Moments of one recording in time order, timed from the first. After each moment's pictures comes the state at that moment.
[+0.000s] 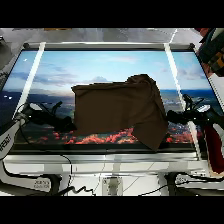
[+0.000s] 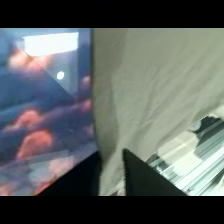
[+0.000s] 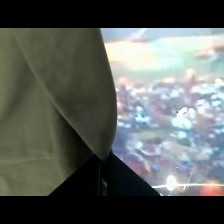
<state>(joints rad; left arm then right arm) 0.20 -1.61 0.89 0.94 -1.26 -1.09 -0.39 -1.43 0.84 -0.95 0.92 1.06</state>
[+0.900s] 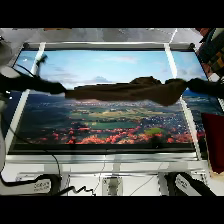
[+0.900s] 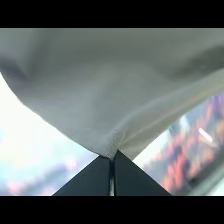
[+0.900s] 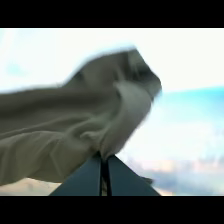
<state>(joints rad) 0.15 -1.43 1.50 0.84 -1.33 -0.99 -0.39 -1.05 1.18 -0.86 0.98 1.06</state>
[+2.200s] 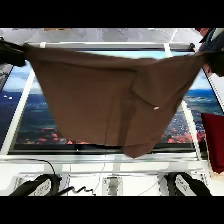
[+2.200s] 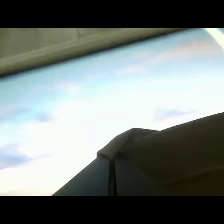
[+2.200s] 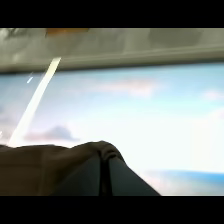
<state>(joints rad) 0.12 -1.16 1.61 1.17 -1.02 -1.02 -0.35 -1.01 1.35 -0.74 1.02 1.07</state>
